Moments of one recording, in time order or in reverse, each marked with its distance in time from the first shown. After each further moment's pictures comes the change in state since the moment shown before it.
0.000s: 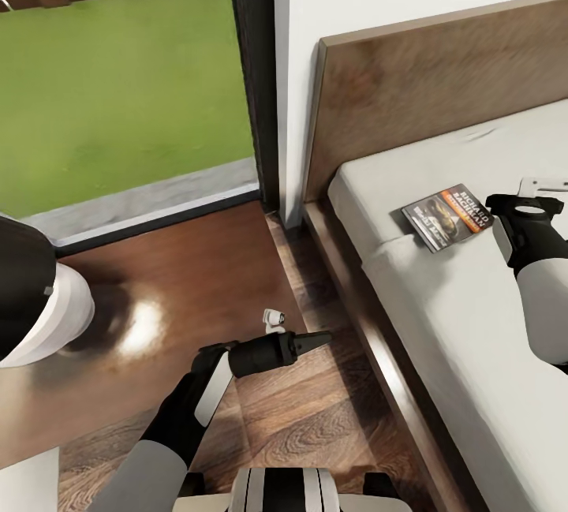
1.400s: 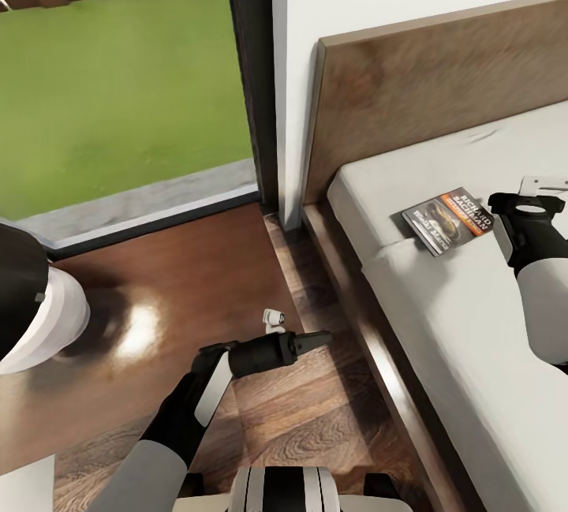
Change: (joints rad) left arm 0.000 0.000 0.000 0.000 0.000 0.000 0.000; right arm 0.000 0.000 0.001 -0.008 -0.002 -0.004 -0.001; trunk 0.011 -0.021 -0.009
